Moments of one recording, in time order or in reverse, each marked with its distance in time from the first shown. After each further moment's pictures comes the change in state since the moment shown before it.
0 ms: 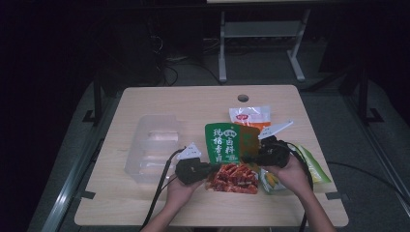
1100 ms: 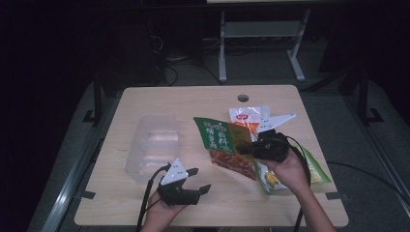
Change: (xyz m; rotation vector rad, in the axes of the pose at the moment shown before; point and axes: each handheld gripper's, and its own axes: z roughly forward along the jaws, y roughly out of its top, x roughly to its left) left arm -0.043 -0.019 -0.060 0.021 0.143 0.133; right arm 0.032 0.036 -0.023 -0.089 -0.046 -0.070
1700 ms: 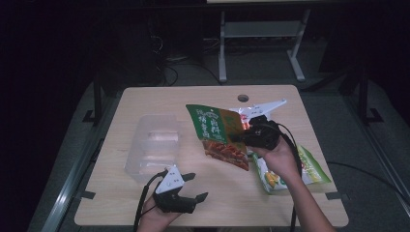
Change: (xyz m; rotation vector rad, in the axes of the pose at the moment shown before) left arm -0.006 -0.008 -0.012 0.000 -0.024 0.045; right arm -0.004 0.036 0.009 -0.011 -0.017 0.015
